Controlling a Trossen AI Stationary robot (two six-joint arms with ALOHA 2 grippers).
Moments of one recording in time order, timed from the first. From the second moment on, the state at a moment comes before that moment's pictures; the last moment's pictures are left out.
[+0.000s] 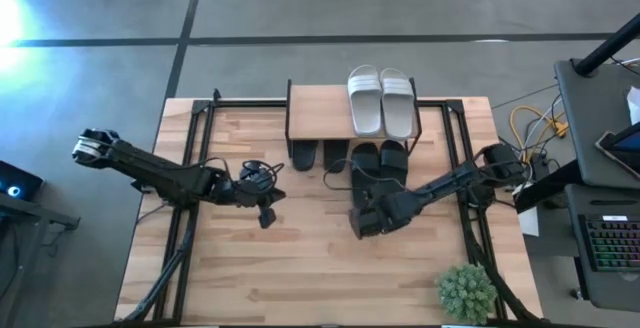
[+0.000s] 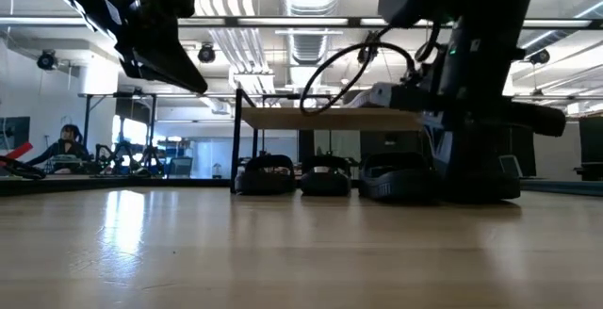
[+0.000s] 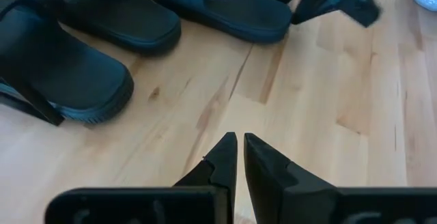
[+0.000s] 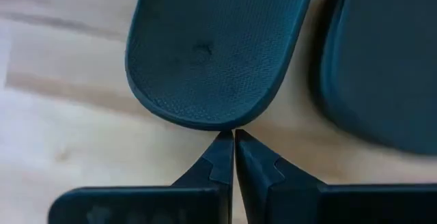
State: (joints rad) left arm -0.25 1.11 0.64 -0.22 -0.38 -0.52; right arm 0.32 1.80 1.09 -0.76 0.33 1.68
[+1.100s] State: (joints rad) left arm -0.25 1.12 0.64 -0.22 -0.38 -0.51; right arm 0.09 1.79 1.09 -0.67 0.50 1.37
